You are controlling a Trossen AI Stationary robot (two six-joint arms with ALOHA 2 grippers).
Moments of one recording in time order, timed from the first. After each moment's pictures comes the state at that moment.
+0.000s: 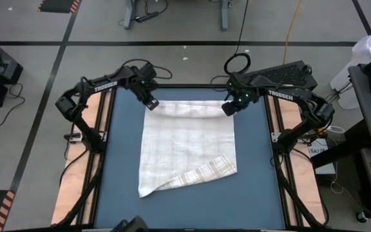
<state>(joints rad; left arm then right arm) 0.77 1.66 1.24 -0.97 0.20 0.01 -0.72 1.53 1.06 -0.91 -0.11 0.36</state>
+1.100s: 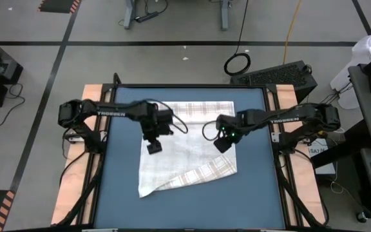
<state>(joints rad) 0.15 1.64 1.23 -1.11 0.41 -0.21 -0.09 1.43 0.91 -0.76 -0.18 0.86</state>
